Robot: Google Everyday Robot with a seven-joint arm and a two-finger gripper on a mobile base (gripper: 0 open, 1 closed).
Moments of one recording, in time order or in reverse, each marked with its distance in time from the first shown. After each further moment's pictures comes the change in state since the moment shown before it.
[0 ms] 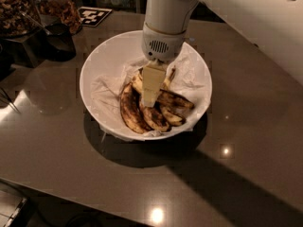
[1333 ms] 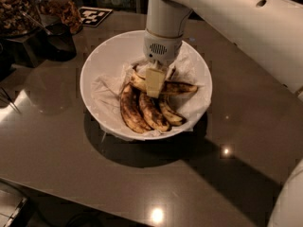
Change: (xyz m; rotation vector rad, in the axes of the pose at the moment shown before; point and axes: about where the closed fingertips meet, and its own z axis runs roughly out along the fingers) arm -0.003 -0.027 0.028 -0.059 0.035 0.030
